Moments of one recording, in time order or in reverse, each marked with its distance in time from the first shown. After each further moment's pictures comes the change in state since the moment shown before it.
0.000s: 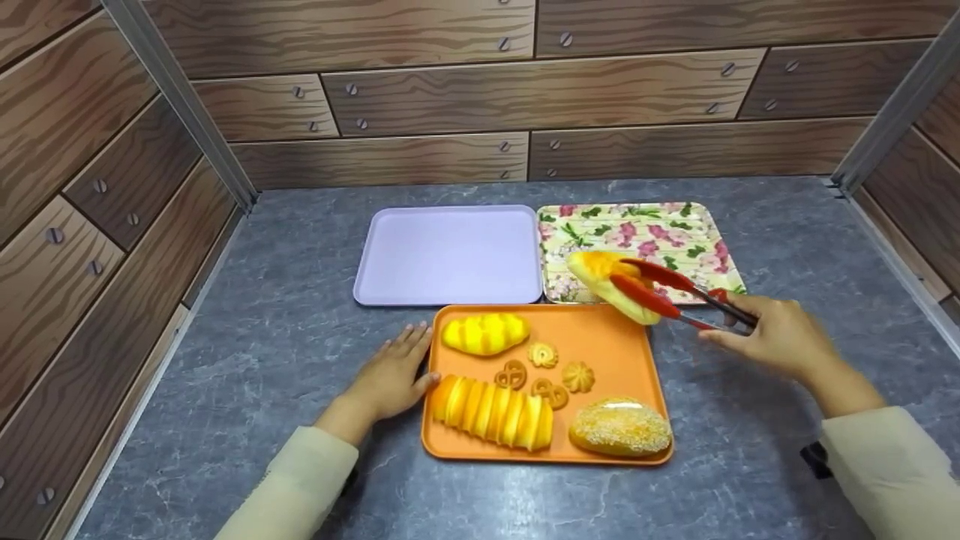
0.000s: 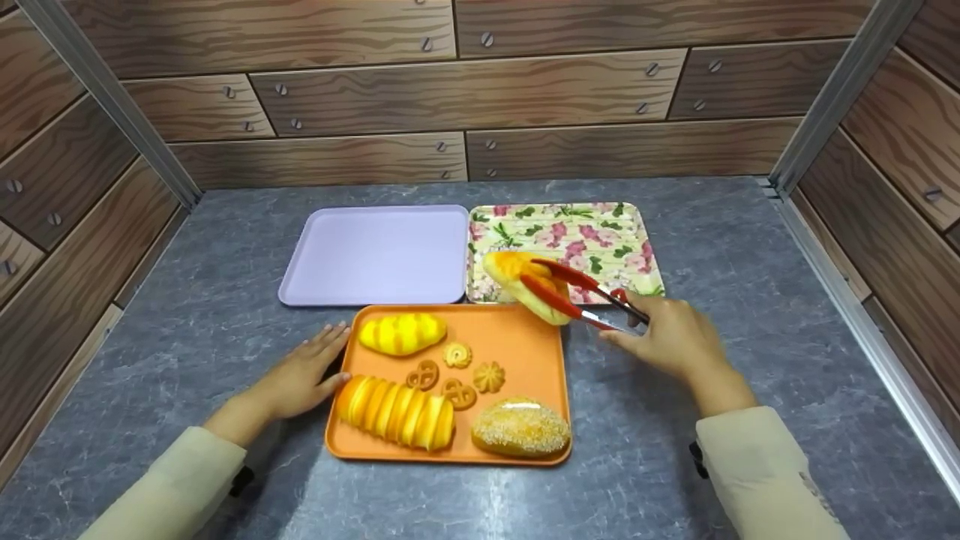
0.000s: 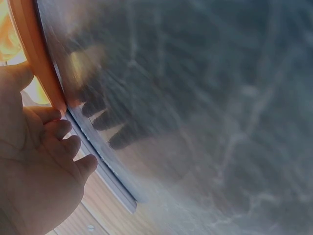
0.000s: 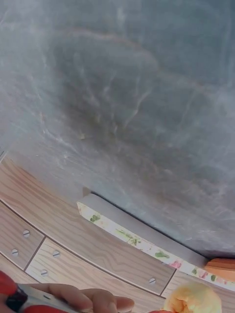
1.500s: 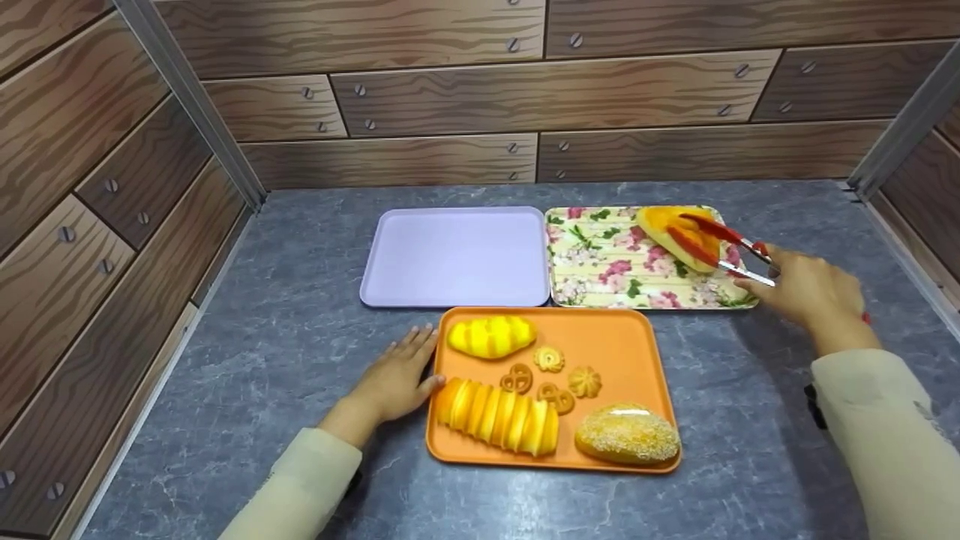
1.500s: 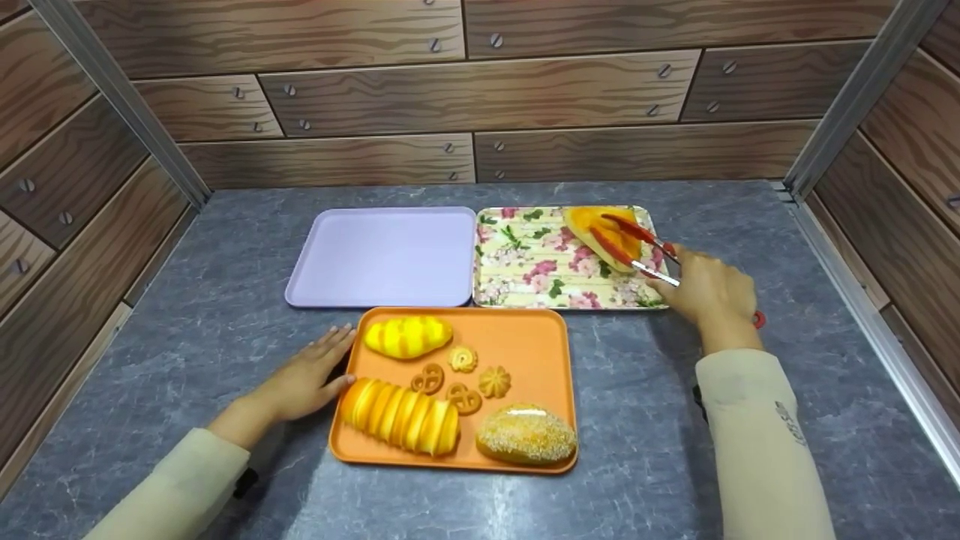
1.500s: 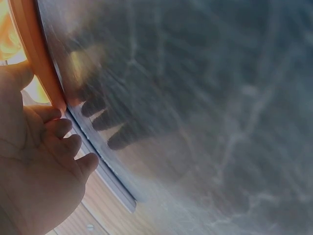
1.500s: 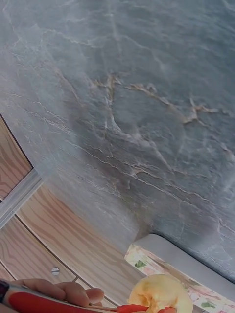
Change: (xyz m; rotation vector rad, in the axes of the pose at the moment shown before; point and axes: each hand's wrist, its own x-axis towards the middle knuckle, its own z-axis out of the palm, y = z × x) left_hand 0.000 -0.001 0.001 -0.028 0.008 -0.001; right_hand 0.064 0.055 -0.016 -0.207 -0.131 0.272
